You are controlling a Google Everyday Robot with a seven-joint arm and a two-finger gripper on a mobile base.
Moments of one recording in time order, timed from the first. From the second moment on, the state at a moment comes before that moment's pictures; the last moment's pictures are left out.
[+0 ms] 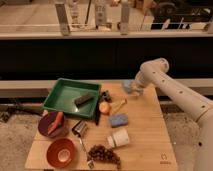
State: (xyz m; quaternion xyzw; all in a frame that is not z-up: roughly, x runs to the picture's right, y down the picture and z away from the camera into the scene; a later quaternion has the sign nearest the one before) arm 0.204 -0.027 0.885 -0.14 -0.05 0.12 0.98
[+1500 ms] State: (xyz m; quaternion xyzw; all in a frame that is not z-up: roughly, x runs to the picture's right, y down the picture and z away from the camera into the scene) arm 0.200 -0.044 0.887 -0.11 -0.05 0.12 0.99
